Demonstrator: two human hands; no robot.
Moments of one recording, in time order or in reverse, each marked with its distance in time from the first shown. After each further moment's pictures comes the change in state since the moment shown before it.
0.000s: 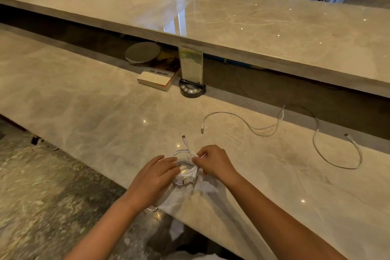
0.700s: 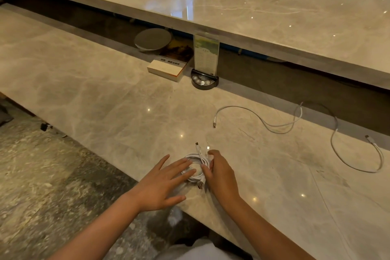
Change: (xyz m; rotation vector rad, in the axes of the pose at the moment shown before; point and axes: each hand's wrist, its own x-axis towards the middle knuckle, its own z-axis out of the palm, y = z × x) left_hand -0.032 -0.011 0.010 -0.030 -0.397 -0.005; right_hand -0.016 0.034 0.063 -0.045 0.238 -0.123
